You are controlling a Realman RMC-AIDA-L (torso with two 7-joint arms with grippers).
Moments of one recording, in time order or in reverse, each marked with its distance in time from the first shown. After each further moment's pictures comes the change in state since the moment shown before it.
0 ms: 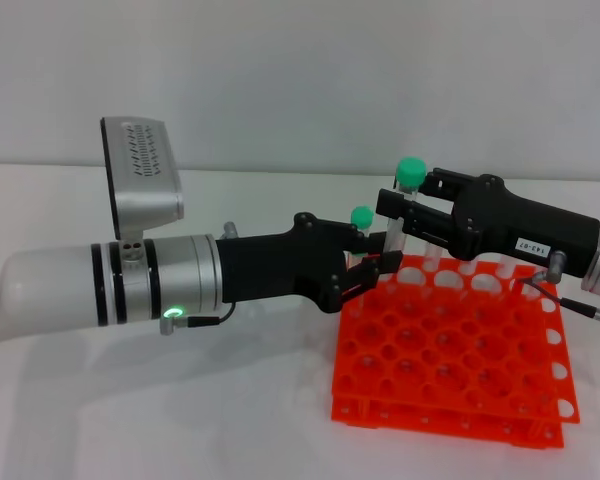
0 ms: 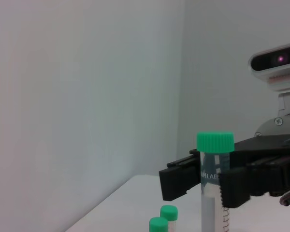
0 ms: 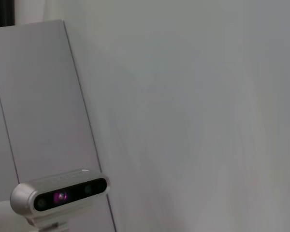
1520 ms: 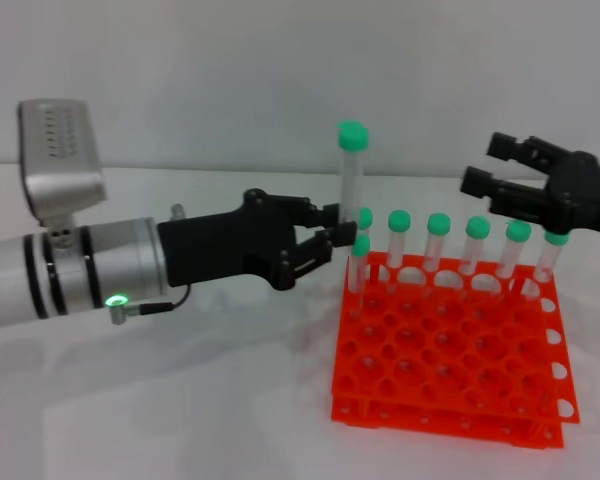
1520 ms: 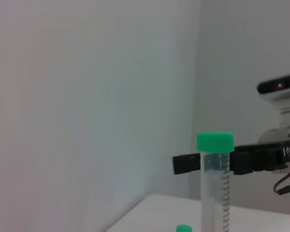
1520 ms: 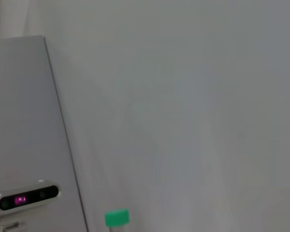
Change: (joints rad) left arm 0.086 0.012 -0.059 0.141 0.007 0.100 -0.073; right arm -0.051 -0.115 -0.026 0.011 0.102 -0.063 0.009
